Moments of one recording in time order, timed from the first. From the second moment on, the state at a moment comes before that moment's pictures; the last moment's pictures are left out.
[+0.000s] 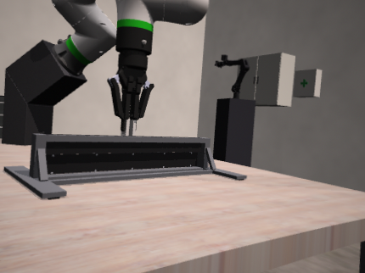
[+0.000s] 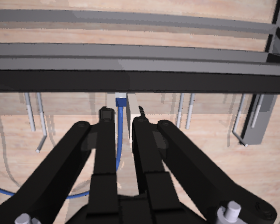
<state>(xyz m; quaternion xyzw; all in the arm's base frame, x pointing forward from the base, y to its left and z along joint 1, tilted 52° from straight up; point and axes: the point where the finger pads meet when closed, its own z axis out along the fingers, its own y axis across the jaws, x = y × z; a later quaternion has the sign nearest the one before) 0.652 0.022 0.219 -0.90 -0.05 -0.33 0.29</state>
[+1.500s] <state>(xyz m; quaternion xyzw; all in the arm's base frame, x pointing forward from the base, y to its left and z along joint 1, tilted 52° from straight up) 0.651 0.022 0.219 -0.90 -0.05 -0.33 0.29</state>
